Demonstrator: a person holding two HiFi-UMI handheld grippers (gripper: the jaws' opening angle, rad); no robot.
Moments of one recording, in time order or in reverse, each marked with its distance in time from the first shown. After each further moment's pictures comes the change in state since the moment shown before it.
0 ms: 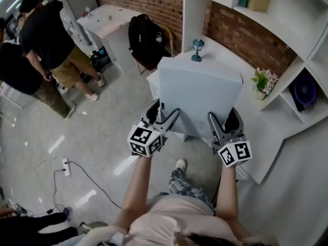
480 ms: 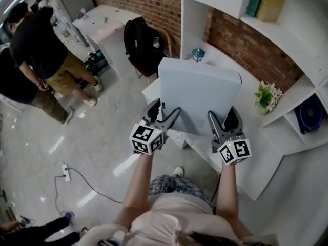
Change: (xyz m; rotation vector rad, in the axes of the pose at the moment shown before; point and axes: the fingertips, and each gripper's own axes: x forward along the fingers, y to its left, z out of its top) left arm 0.129 0.075 0.002 -0.021 0.040 0.011; right arm 0.116 -0.093 -0.016 0.018 0.033 -0.016
